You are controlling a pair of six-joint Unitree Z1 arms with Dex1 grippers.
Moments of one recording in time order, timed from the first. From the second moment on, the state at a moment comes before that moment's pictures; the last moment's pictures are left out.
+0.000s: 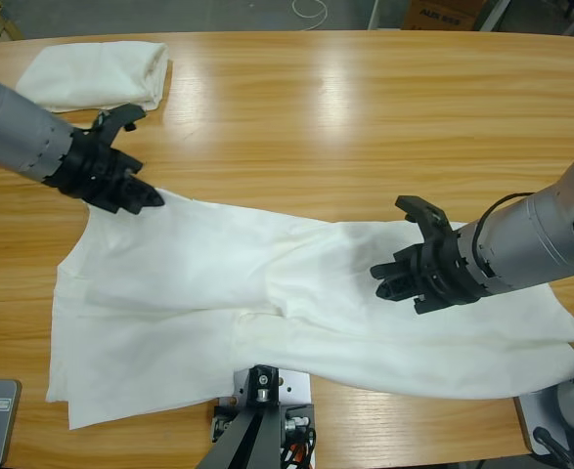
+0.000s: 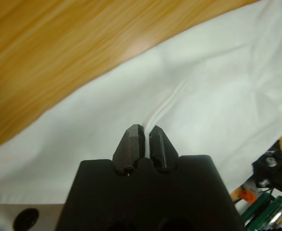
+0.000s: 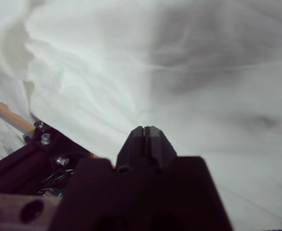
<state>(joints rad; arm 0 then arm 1) -0.56 1.77 -1.03 0.50 -0.34 -0.06 0.81 1.59 -0.73 0.39 0.34 0.62</state>
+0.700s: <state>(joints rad) -0.45 1.61 -0.97 0.50 -0.15 -0.17 0.81 1.56 -0.74 0.42 0.26 0.65</state>
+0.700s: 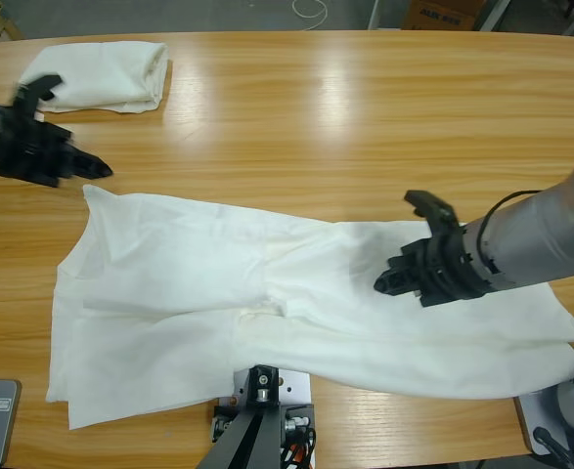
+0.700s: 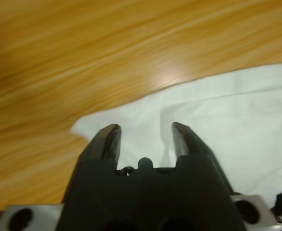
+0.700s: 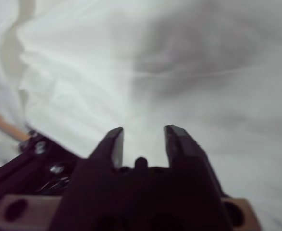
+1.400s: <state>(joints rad) -0.95 1.58 -0.89 0.57 -0.15 -0.19 0.58 1.41 -0.74 0.63 0.08 0.67</state>
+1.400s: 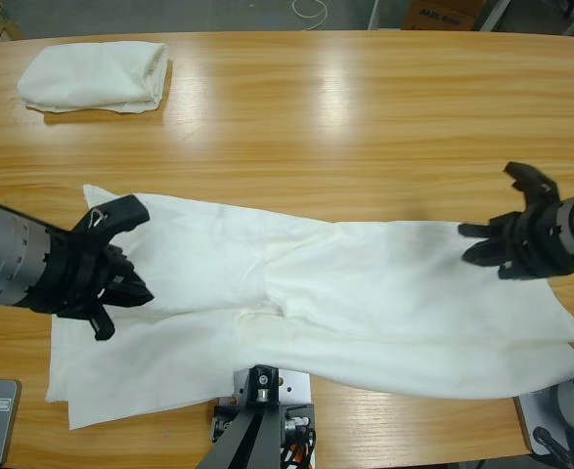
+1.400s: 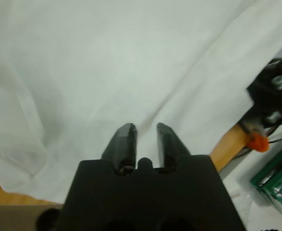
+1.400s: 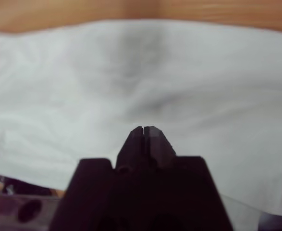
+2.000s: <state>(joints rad) -0.96 1.70 -0.87 0.64 -0.12 -0.38 0.30 1.67 -0.74 0.63 0.11 0.65</state>
